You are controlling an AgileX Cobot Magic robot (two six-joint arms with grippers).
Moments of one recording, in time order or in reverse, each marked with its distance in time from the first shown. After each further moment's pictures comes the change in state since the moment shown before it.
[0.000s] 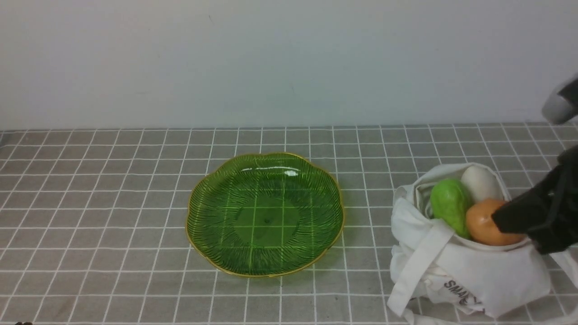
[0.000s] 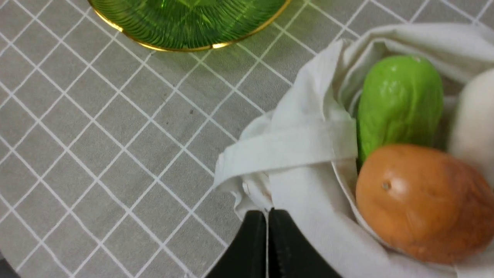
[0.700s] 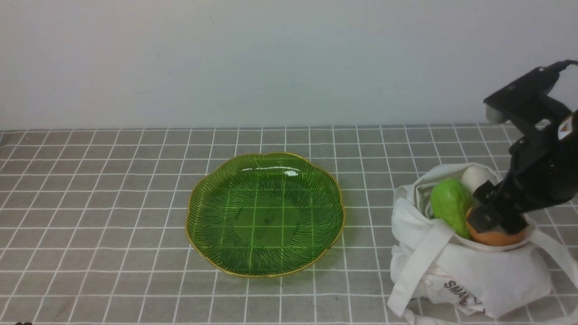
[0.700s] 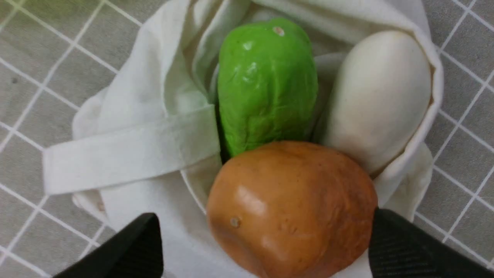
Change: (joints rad) right arm 0.103 0.270 -0.129 -0.460 -0.039 0.326; left arm 0.000 0.000 0.000 0.000 0.000 0.000
